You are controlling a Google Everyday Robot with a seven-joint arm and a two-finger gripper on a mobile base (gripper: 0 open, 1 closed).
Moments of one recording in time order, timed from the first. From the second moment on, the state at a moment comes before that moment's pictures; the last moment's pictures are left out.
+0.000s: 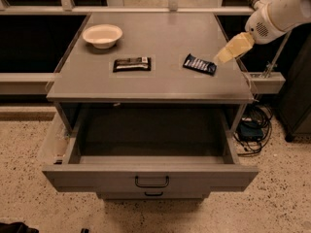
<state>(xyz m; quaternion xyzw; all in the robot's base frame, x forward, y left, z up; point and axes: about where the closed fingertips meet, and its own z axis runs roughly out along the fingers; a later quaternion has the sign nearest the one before) 0.684 -0.245 0.925 -0.39 0.86 0.06 0.34</state>
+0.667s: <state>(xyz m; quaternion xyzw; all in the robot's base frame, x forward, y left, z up) 0.707 -0.201 0.863 -0.37 0.86 0.14 0.32</state>
